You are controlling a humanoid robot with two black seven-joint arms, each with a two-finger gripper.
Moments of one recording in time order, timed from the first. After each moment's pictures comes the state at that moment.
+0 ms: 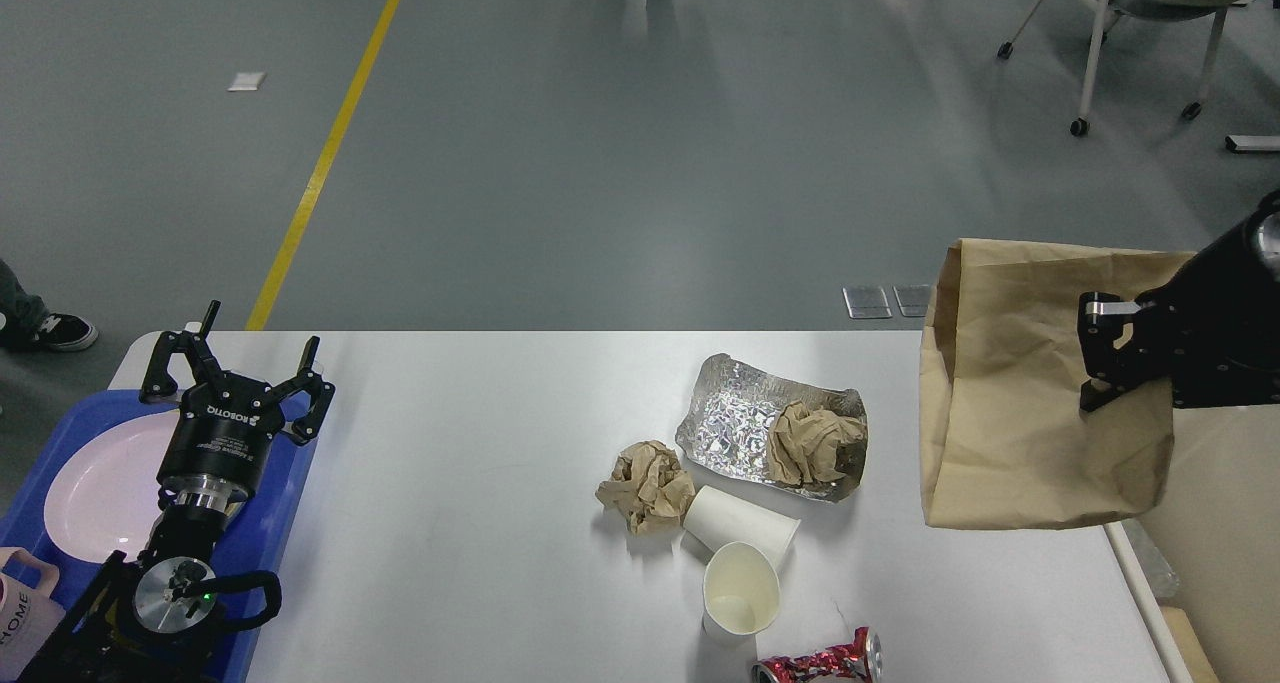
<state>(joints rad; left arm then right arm) -0.24 0.13 -1.54 -0.79 0.36 -0.61 -0.24 2.46 -0.52 -1.56 1.66 0.06 0.64 -0.12</state>
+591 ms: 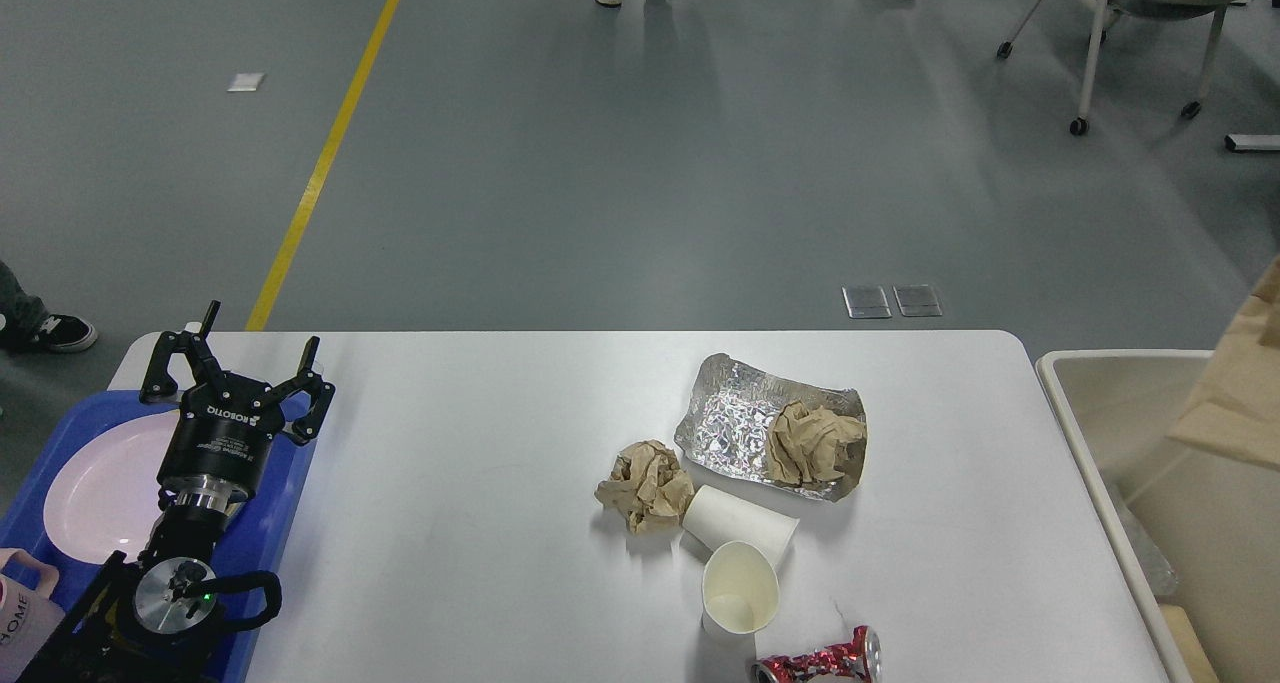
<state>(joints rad) -0.24 0.13 -1.54 -0.79 0.36 -0.61 -0.24 1.87 -0.83 -1.55 0.98 0.04 0.53 -0.11</state>
